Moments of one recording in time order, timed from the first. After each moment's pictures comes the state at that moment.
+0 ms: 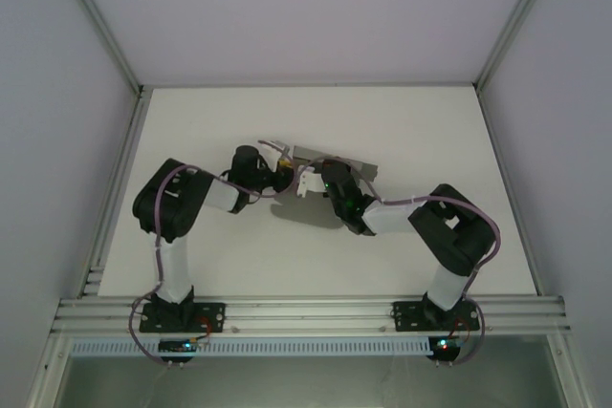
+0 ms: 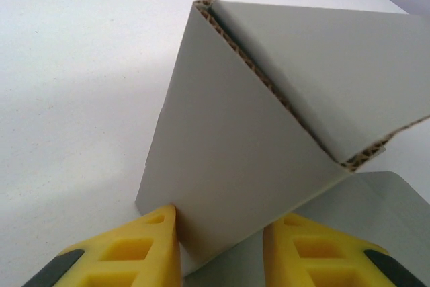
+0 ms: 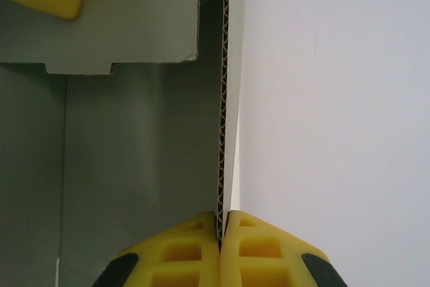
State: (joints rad) left arm -0.47 1.97 0.81 0.74 0.47 -0.19; right arm 0.79 1.73 0.75 0.59 0.57 -1.24
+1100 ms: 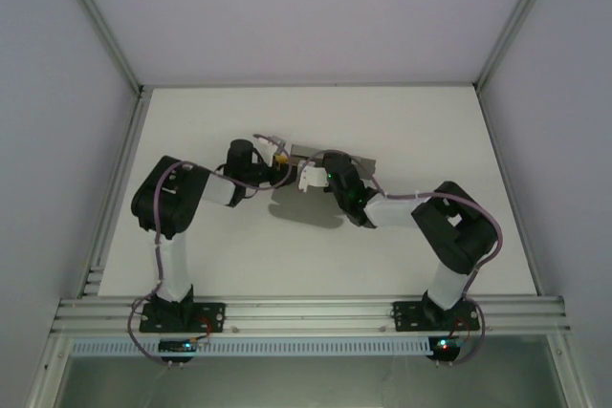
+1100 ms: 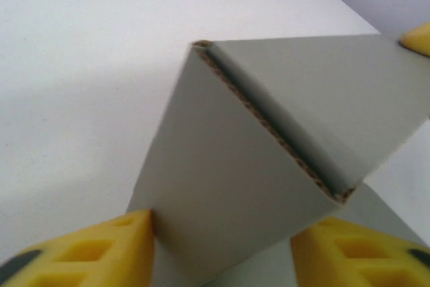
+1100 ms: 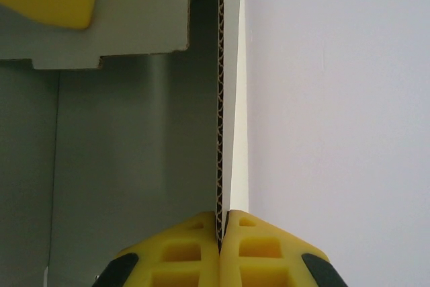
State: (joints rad) left arm -0.41 1.98 0.86 0.70 0.61 -0.21; right arm 0.73 1.73 0.79 0.53 0.45 -1.24
